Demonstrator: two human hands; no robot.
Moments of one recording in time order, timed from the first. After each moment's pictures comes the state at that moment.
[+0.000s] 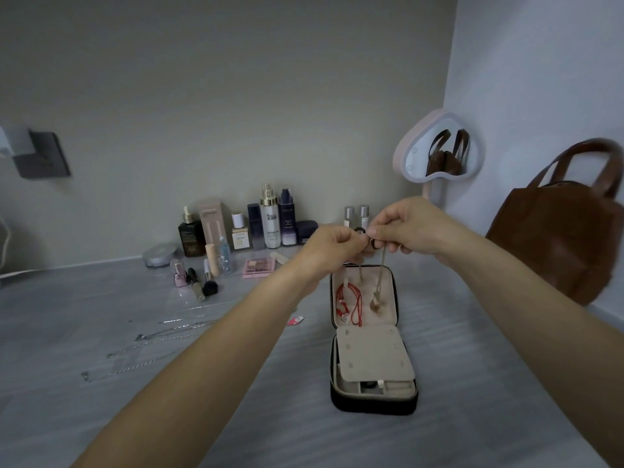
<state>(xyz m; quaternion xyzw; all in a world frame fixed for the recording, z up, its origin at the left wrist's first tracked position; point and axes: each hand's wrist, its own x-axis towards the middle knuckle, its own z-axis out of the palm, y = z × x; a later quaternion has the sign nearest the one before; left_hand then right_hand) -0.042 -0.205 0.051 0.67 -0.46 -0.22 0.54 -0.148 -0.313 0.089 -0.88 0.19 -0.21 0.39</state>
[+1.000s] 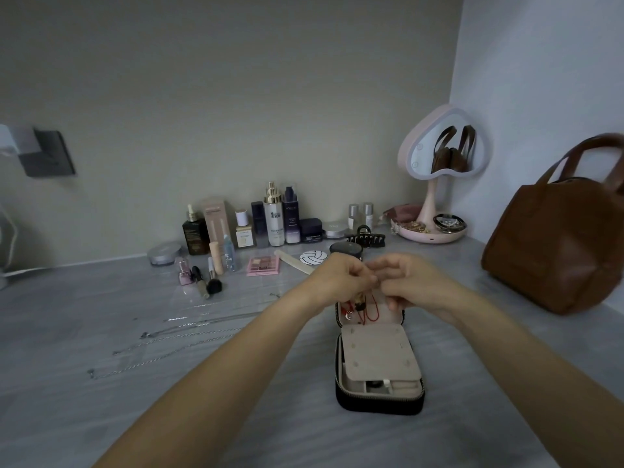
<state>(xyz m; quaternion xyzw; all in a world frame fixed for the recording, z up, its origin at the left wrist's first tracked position) -0.043 -0.209 0.016 0.74 -0.48 -0.21 0.43 -0.154 -0.309 0.018 -0.81 0.20 -0.13 0.54</state>
